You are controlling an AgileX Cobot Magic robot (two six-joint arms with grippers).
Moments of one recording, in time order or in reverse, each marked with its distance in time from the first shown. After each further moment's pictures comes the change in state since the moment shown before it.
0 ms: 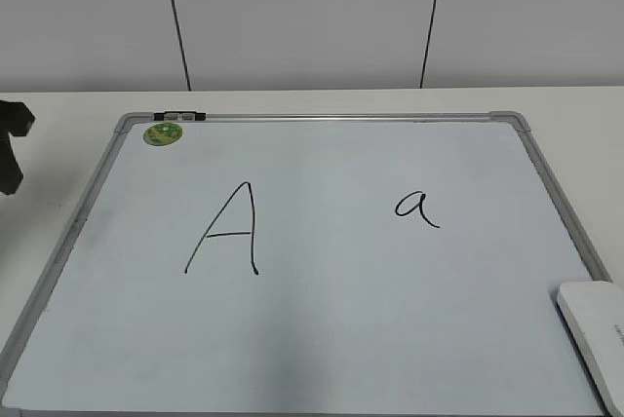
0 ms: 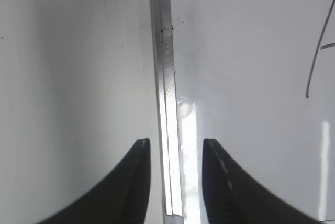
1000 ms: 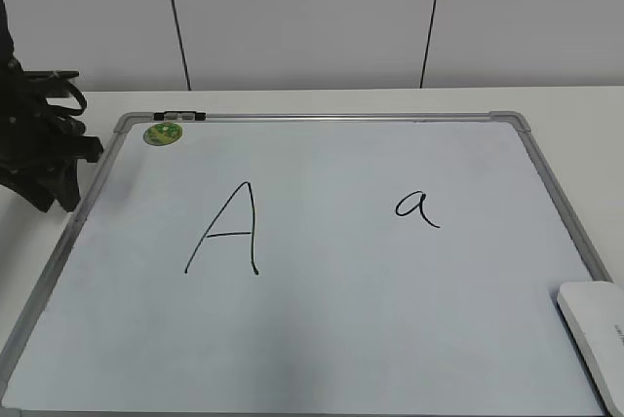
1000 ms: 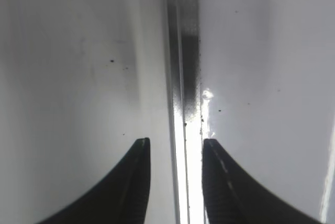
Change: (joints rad) left arm 0.000 0.444 -0.297 0.034 0.010 0.000; right arm 0.000 0.000 0.000 0.000 0.000 0.000
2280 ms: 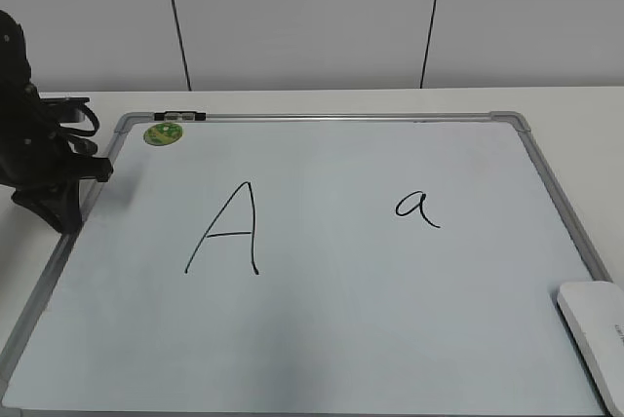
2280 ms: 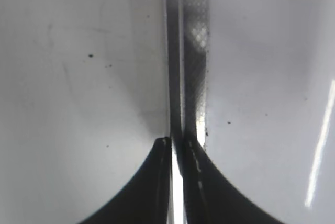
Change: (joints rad) left arm 0.000 0.076 -0.006 -0.013 0.005 -0.006; right arm 0.000 0.132 -0.045 0.010 -0.007 0.000
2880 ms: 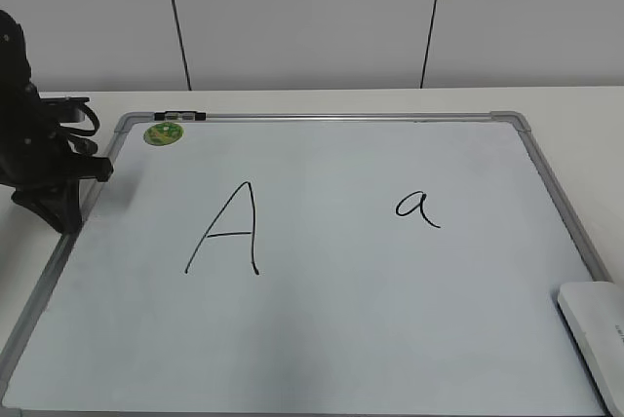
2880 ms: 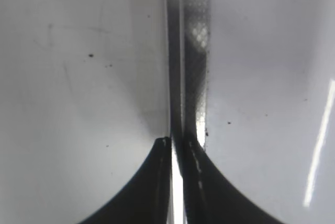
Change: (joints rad) left arm 0.000 0.000 -0.002 -0.006 0.002 -0.002; right arm 0.042 0.761 -0.095 0.019 -0.025 -0.005
